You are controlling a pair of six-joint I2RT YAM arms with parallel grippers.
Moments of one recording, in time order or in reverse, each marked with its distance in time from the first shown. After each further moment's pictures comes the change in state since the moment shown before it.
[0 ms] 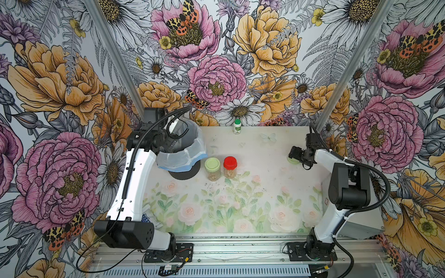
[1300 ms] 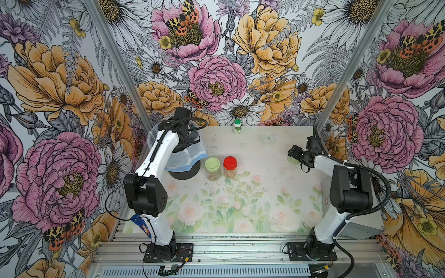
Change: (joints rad) left arm -0.112 0.328 0.094 -0.070 -0.464 0.328; right arm 0.000 -0.043 -0.138 0.277 -0.024 0.105
